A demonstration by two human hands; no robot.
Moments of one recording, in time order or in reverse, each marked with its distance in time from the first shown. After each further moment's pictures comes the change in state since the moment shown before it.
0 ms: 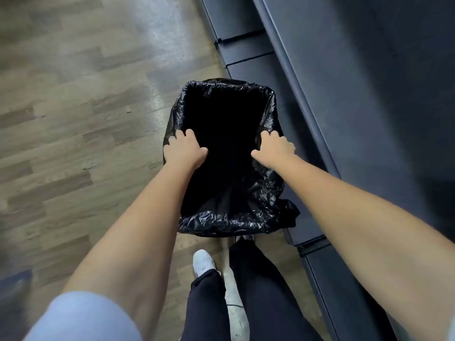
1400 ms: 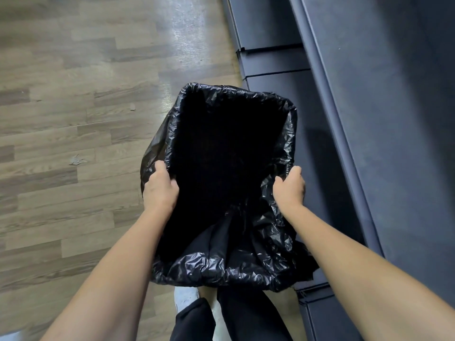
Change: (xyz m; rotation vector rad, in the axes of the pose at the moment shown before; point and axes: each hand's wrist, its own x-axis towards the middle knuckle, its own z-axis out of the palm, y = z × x) left_hand 0.043 -0.064 0.079 -0.393 0.258 -0.226; right_hand 0.056 0.010 0.069 0.697 0.263 0.253
